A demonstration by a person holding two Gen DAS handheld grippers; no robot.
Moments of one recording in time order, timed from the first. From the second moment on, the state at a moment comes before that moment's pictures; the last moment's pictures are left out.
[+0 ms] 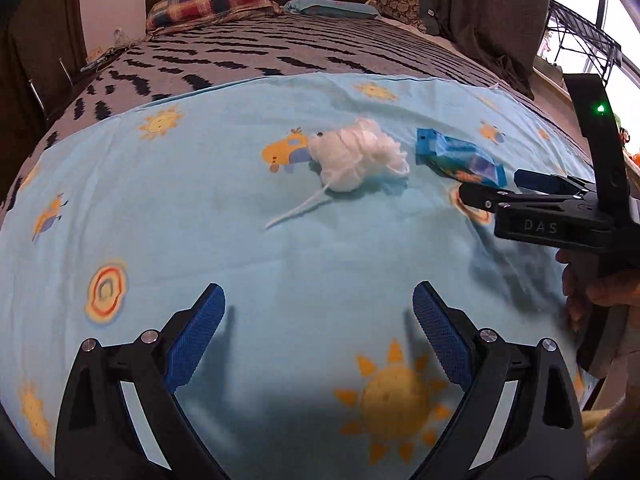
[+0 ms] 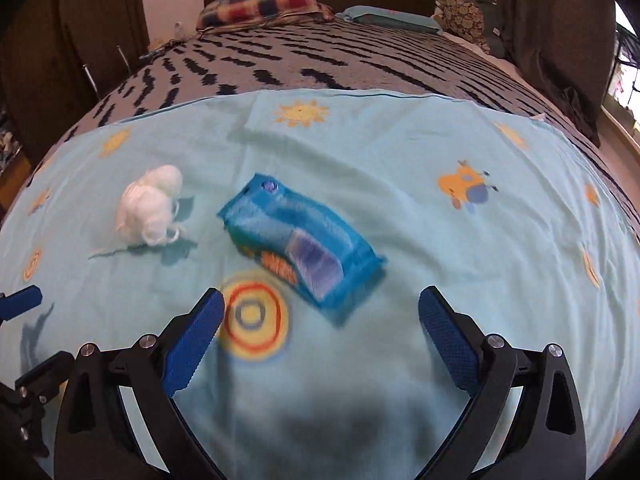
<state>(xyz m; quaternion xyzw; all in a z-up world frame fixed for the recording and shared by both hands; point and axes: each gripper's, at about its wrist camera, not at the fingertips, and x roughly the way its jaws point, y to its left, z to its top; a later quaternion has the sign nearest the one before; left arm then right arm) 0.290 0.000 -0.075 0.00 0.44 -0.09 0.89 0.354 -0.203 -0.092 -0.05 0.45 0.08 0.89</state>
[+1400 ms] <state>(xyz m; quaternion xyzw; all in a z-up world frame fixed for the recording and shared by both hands) 0.316 -0.041 -0.061 0.03 0.41 -0.13 0.90 0.300 -0.221 -0.063 -0.03 0.42 0.11 0.90</state>
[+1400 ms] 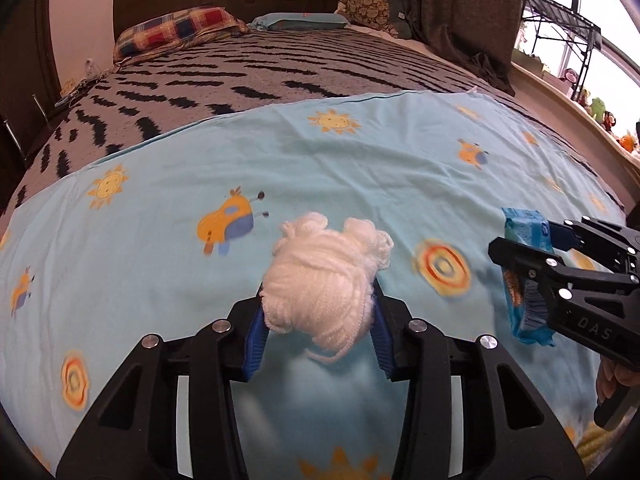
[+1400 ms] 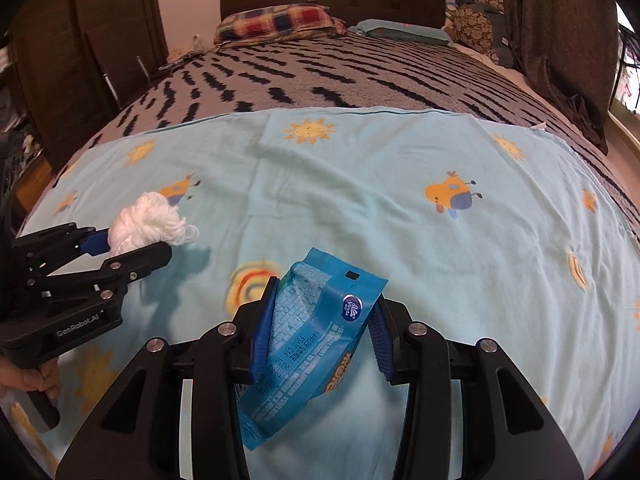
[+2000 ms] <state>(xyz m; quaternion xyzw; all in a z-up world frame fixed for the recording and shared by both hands) 0.112 -0.035 -0.041 0.02 0.38 -0.17 0.91 0.112 -0.204 -0.040 -0.06 0.38 0.14 0.91</state>
